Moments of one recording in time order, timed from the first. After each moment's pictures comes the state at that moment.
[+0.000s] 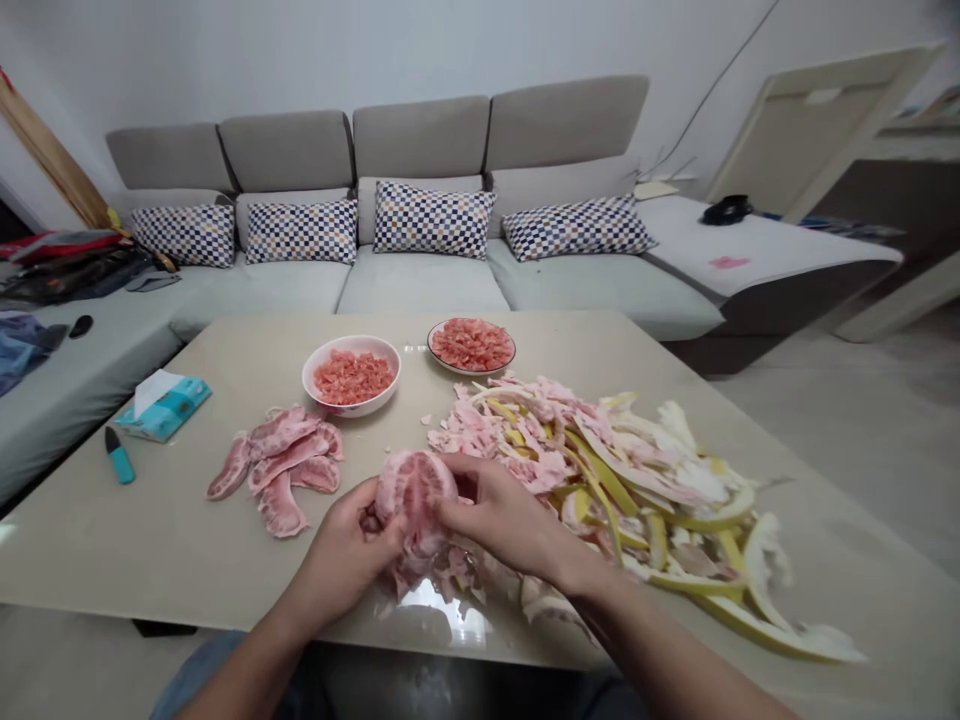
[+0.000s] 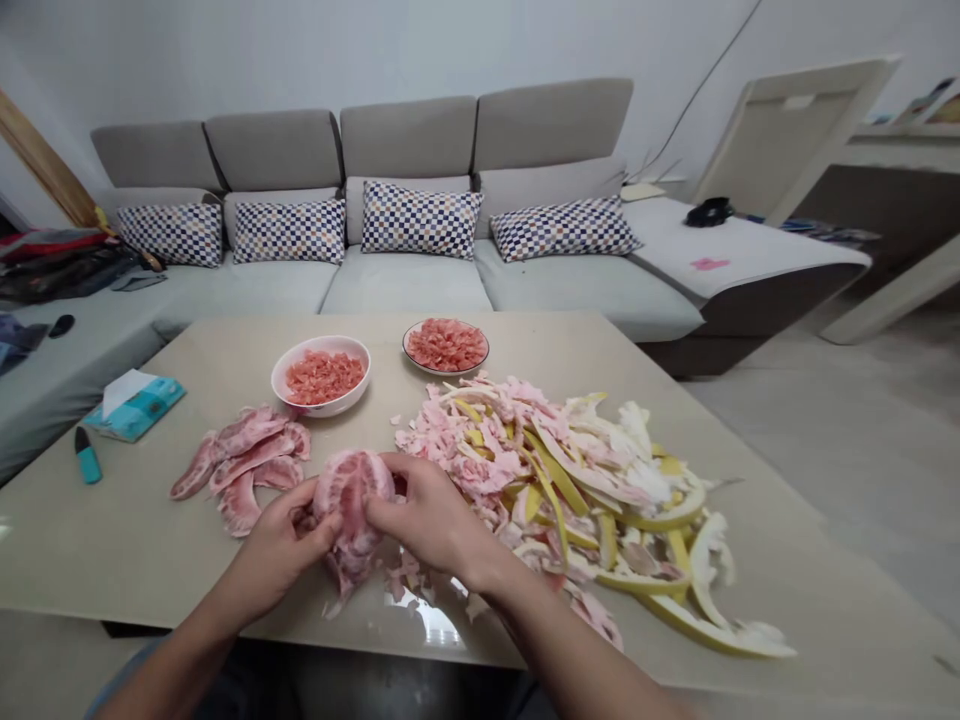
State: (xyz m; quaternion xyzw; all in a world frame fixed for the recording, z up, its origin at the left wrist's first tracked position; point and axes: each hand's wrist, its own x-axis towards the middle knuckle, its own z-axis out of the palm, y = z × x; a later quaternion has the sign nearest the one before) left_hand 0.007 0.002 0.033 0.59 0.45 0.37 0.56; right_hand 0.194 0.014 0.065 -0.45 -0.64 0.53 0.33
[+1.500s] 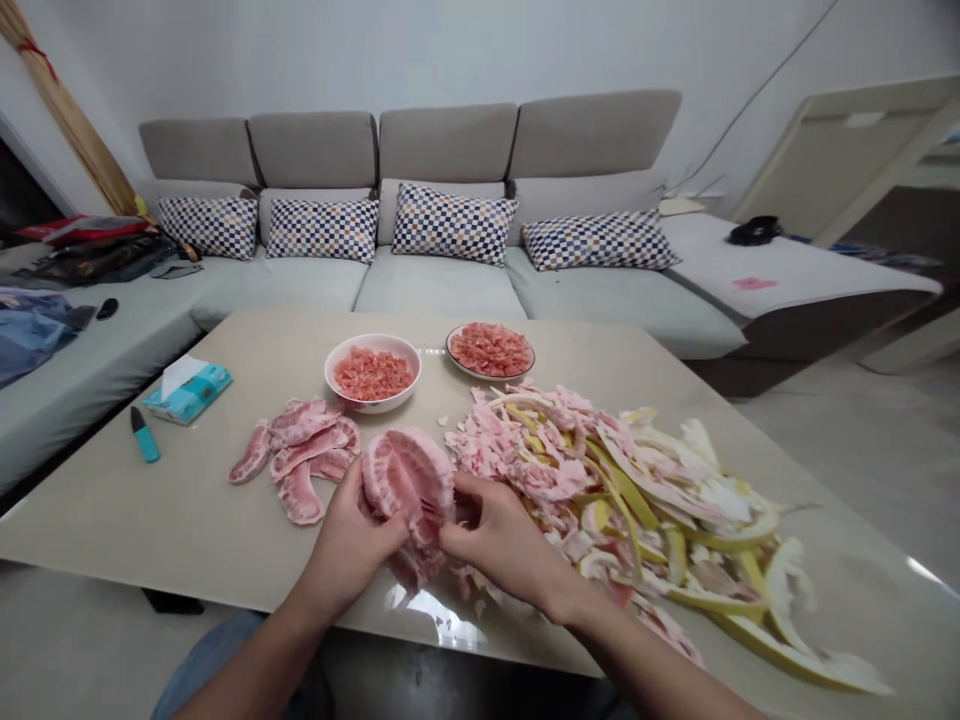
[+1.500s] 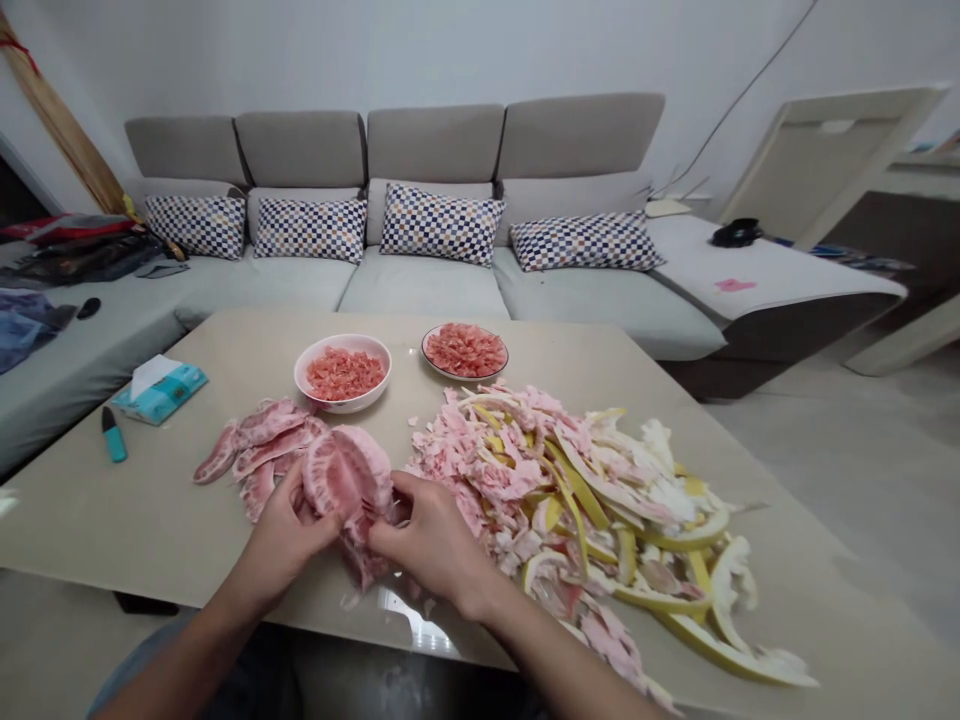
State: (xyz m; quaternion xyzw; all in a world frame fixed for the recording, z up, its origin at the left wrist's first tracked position) left_hand -0.004 -0.001 0.031 0.47 0.46 0.50 0.57; right_hand 0.164 0.001 0.047 -0.50 -0.65 0.46 0.33
